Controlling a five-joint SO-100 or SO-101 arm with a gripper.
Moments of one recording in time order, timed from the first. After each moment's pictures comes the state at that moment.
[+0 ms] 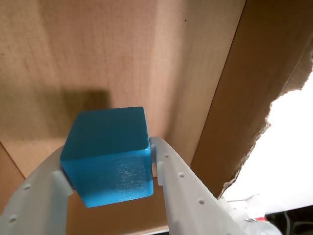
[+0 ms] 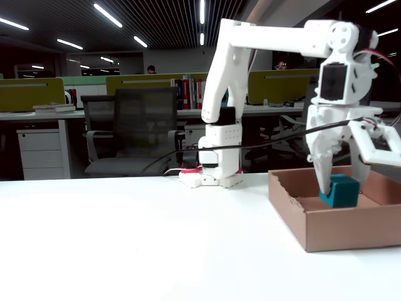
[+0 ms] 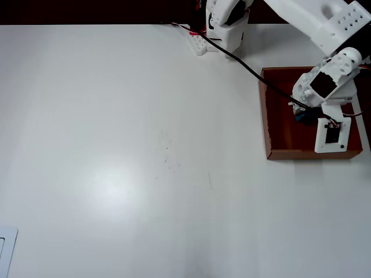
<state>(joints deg) -41.1 72.6 84.0 71.0 -25.7</state>
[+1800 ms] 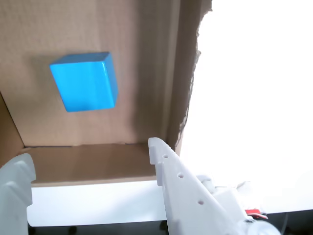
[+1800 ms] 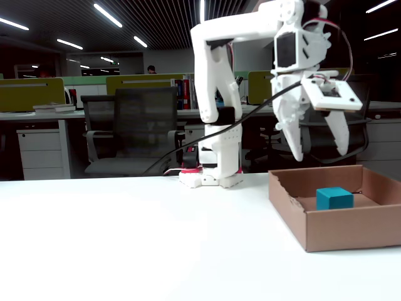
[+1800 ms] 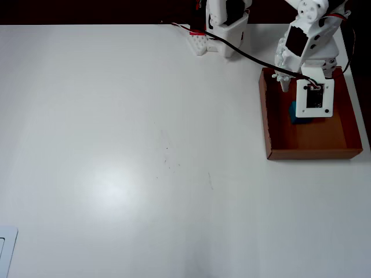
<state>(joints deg) -38.8 105.7 106.3 72.2 -26.1</state>
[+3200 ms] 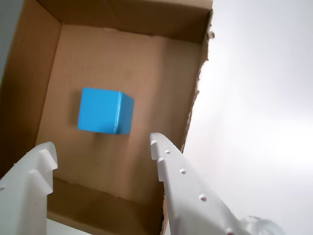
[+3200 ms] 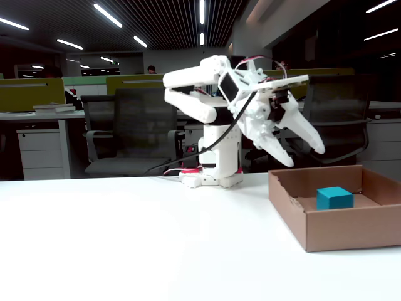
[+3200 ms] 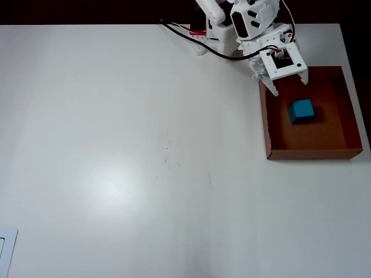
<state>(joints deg) -36.5 165.4 160.9 38.6 -36.0</state>
